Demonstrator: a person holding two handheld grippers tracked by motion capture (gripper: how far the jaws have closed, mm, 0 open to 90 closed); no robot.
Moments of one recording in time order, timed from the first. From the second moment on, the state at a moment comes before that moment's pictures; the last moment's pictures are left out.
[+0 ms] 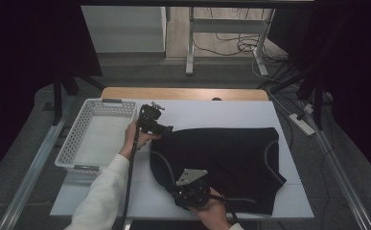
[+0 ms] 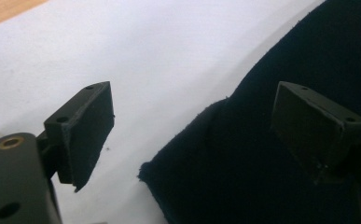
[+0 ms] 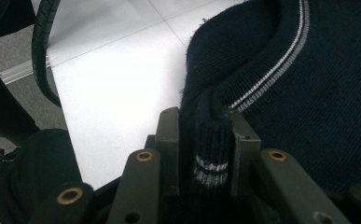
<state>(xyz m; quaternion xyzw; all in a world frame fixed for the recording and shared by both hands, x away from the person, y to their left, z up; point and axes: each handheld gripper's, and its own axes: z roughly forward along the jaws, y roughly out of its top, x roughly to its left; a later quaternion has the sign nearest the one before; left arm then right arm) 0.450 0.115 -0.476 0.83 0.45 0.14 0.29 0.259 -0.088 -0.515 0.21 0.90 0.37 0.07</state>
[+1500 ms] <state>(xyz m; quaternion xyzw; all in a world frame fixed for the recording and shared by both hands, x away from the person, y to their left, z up) 0.447 0.096 -0.514 0.86 0.44 0.05 0.24 0.257 -0.088 -0.520 0.22 0.90 0.37 0.07</state>
